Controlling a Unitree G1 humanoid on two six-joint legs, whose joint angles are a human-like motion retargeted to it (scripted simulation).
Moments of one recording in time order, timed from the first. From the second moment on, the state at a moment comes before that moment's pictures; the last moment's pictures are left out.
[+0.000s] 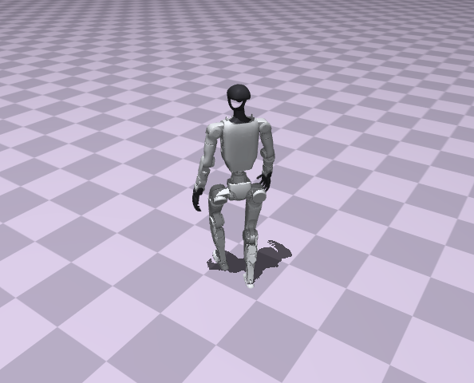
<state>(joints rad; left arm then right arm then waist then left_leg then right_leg) 0.01 0.22 -0.10 1.33 -0.15 -0.06 0.00 -0.09 -0.27 0.27 1.20 0.03 -0.06 0.00 0.10 0.01 -0.06 -0.60 0.05 0.17 0.74 -0.47 0.05 -0.12 0.13 -0.02 0.42 -0.53 -0.01</state>
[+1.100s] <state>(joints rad) -0.03 0.24 -0.07 1.29 -0.24 -0.05 0.00 -0.02 -0.26 0.27 1.22 0.03 -0.03 0.04 0.04 0.07 -0.09 -0.47 0.24 0.10 1.41 -0.60 0.12 -0.28 0.15 -0.11 0.58 -0.47 -0.01</state>
